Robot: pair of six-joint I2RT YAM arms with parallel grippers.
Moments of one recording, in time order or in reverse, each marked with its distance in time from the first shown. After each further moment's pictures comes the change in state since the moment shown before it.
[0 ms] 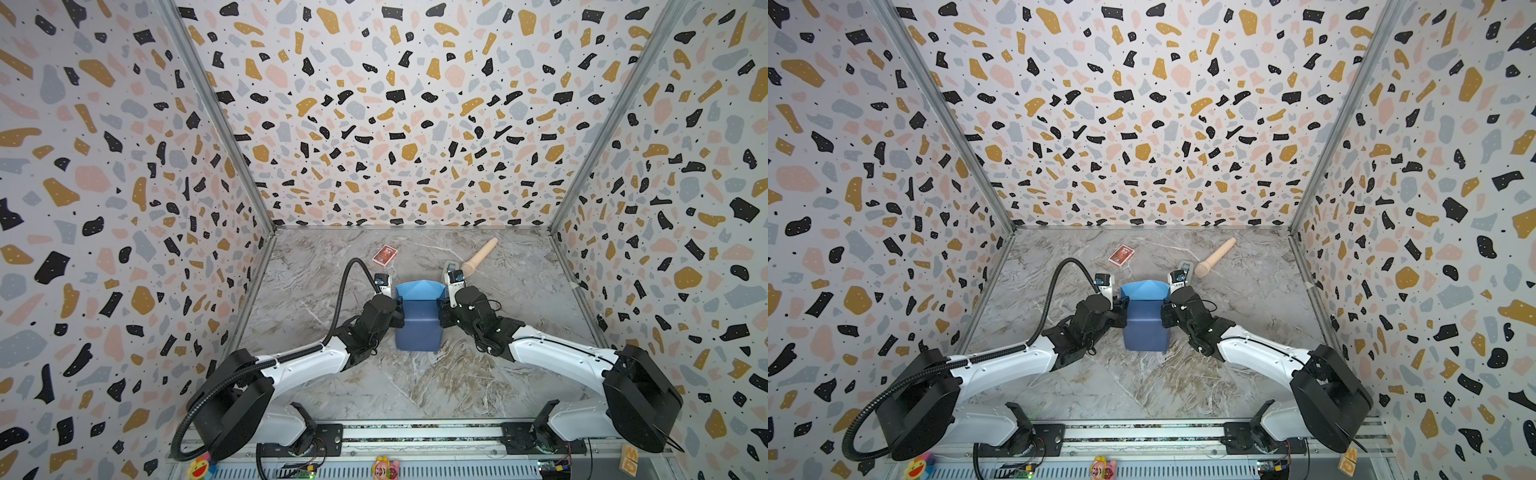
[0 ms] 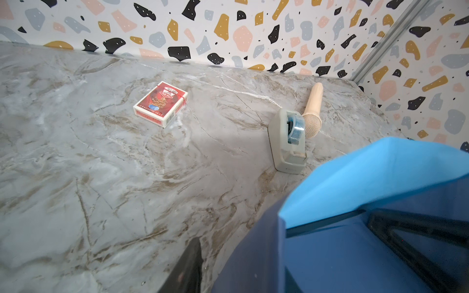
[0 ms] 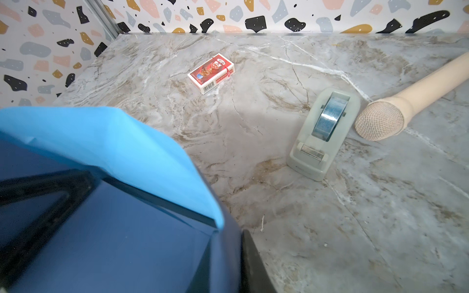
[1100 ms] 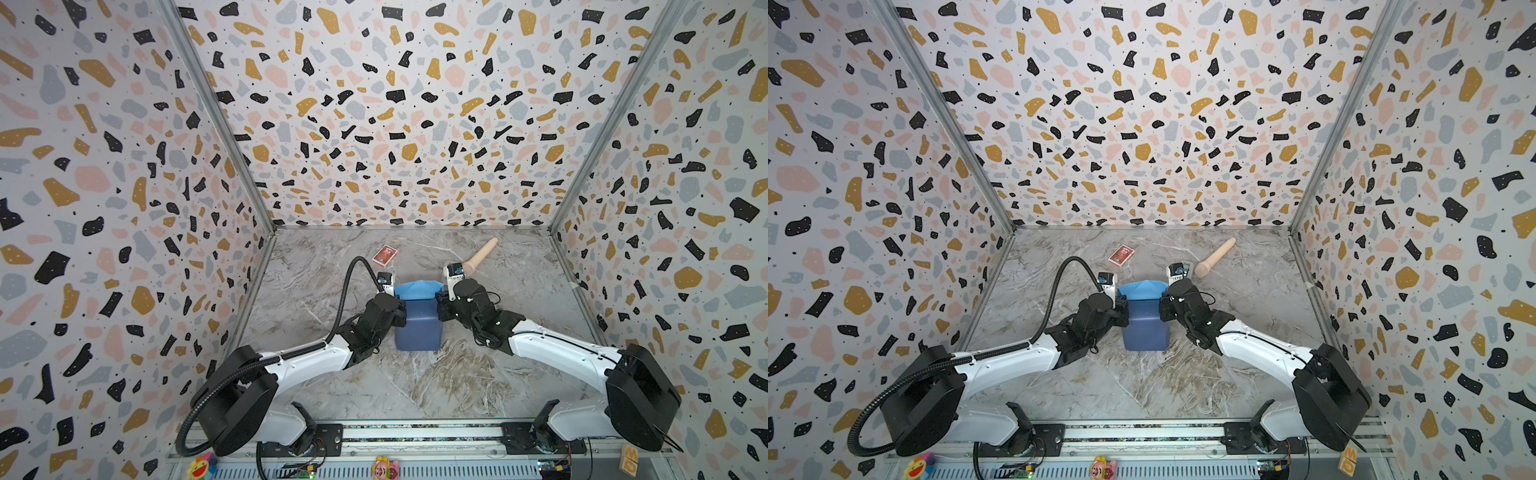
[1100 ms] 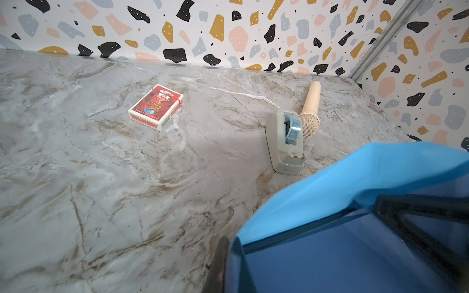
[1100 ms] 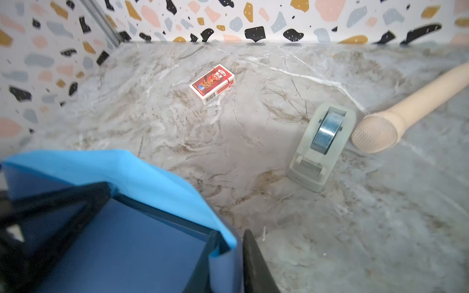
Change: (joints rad) left arm -0.004 0.026 0.011 0.013 0.007 0.013; right arm -0.005 0.009 0.087 -0.072 0.004 0.003
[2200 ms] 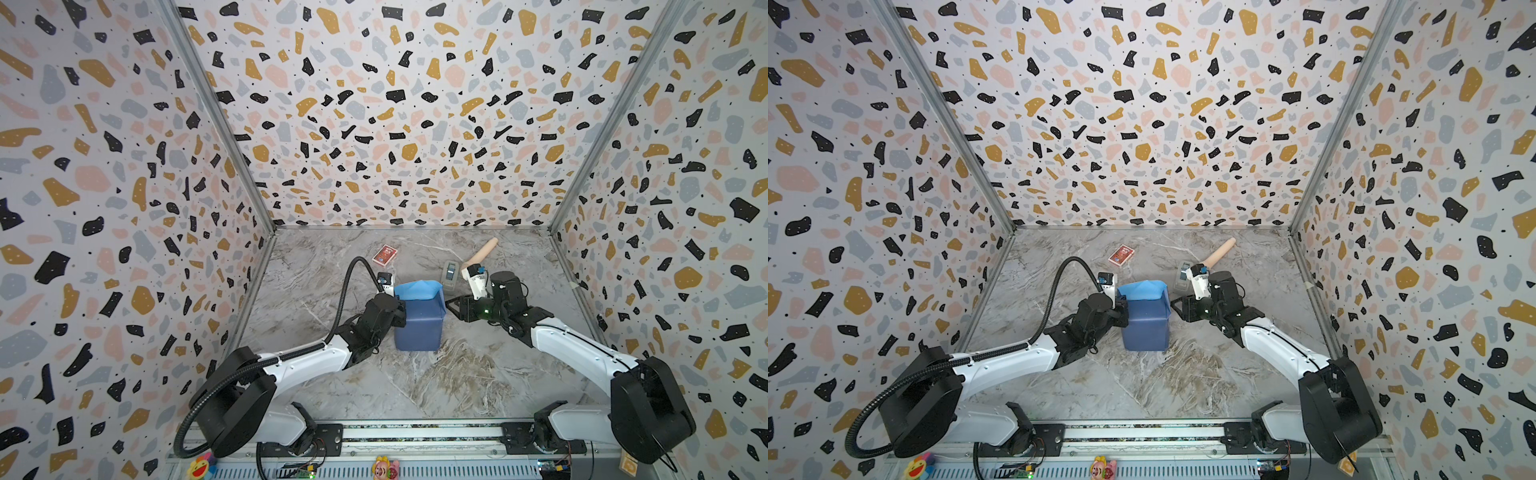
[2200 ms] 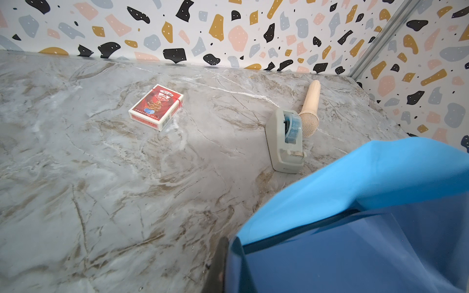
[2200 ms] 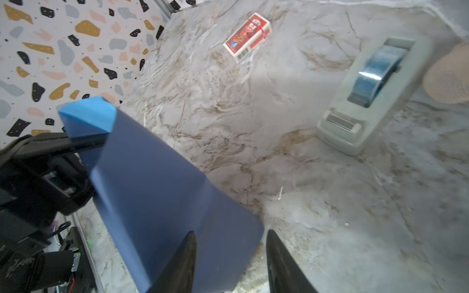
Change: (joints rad) left arm 0.000 -0.009 0.000 -0.011 0.000 0.003; right arm -0.305 -0.071 -0.094 -0.038 -0.662 -0.040
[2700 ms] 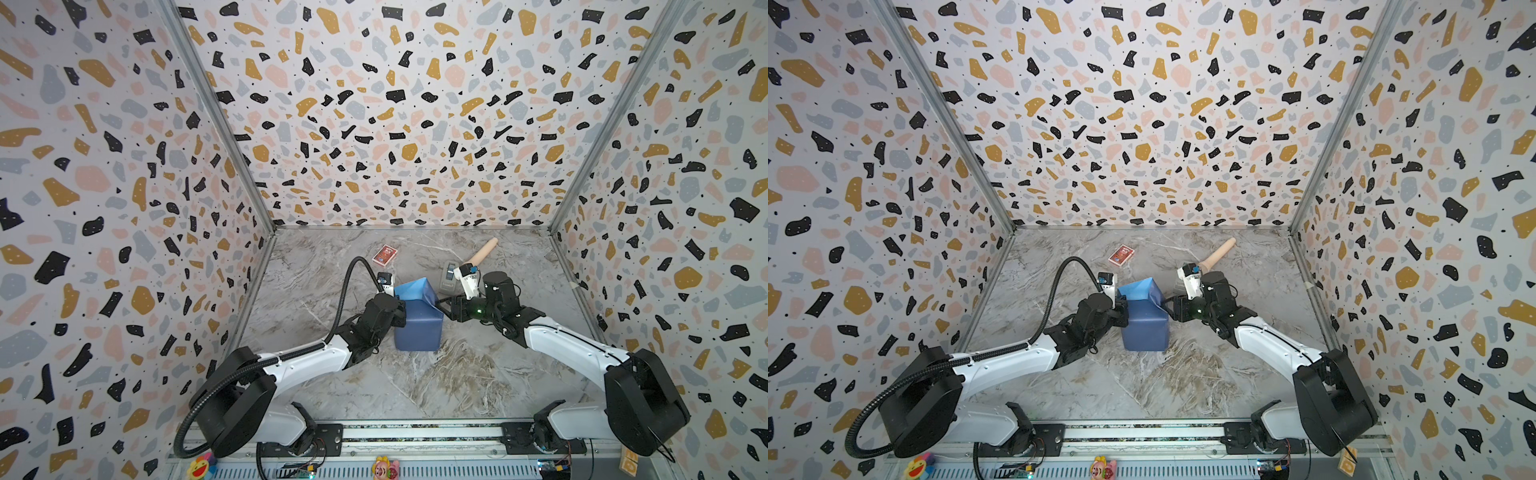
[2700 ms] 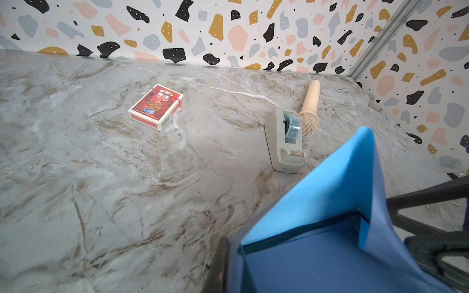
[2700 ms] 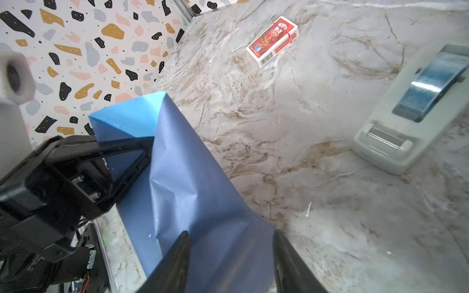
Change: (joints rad) left arm 0.000 0.000 0.000 0.000 0.004 0.000; right arm 0.052 0.049 0.005 0.085 -0.008 0.038
